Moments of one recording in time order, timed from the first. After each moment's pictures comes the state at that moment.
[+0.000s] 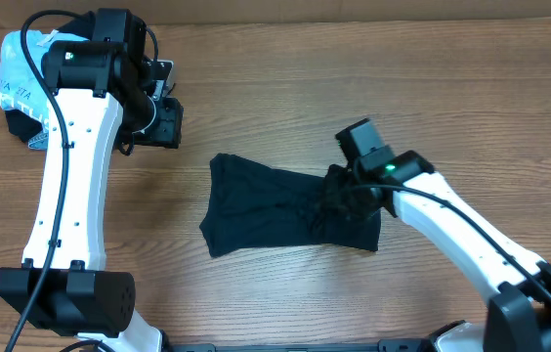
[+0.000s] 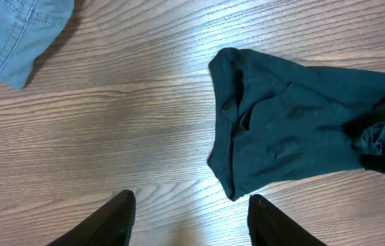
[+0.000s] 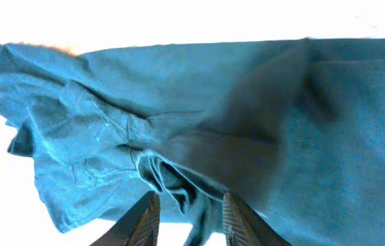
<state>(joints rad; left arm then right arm) -0.06 1.79 1.94 -1.53 0.07 0.02 0.44 1.56 1.07 -0.77 -0.20 0.76</state>
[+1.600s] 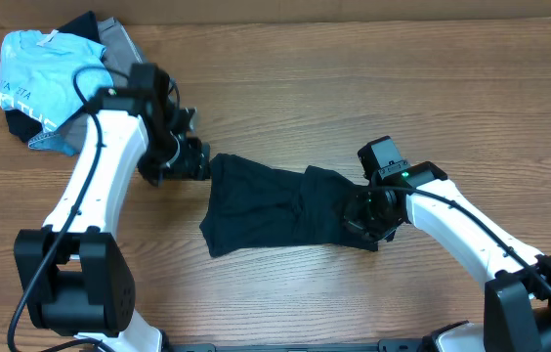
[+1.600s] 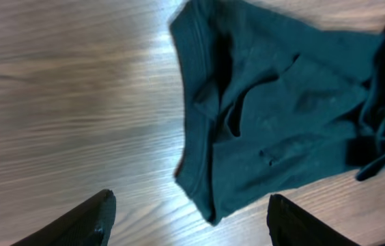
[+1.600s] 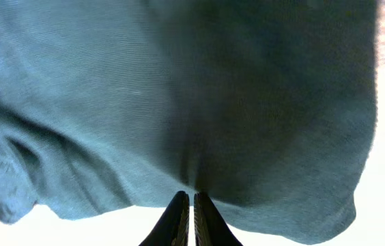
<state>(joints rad) -0.06 1.79 1.43 -1.17 0.23 0.02 0.36 1.58 0.92 -0.81 -0.29 0.78</state>
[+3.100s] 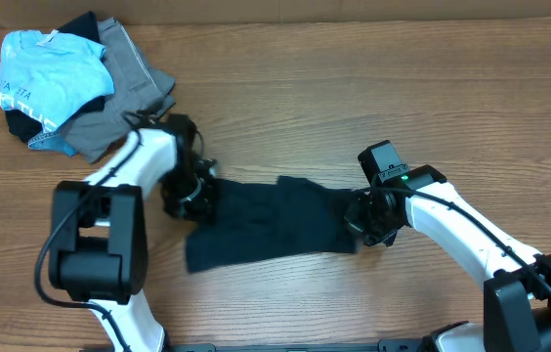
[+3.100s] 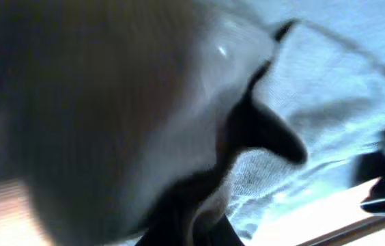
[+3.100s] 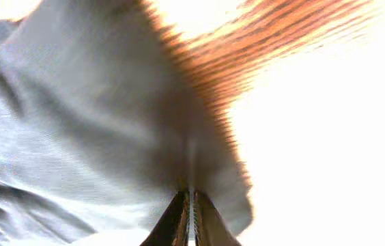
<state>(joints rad) -0.09 1.95 1.27 -1.15 0.28 0.01 0.36 1.58 0.90 -0.80 -0.28 0.82</state>
